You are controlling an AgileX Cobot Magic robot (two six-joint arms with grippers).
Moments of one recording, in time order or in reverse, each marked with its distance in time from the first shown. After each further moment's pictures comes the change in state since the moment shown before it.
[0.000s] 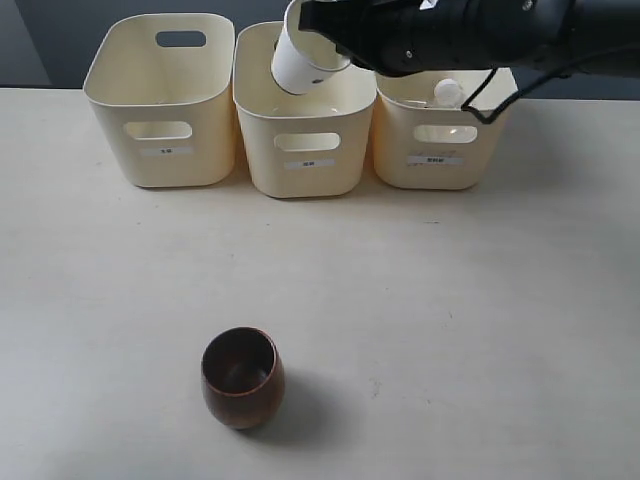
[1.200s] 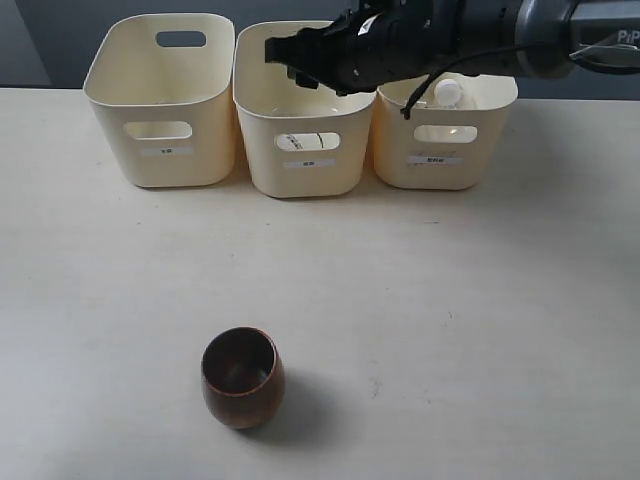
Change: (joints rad) left arm 0.000 0.000 0.000 0.000 0.000 0.000; right arm 0.002 0.276 -0.254 -0.060 0.107 -0.002
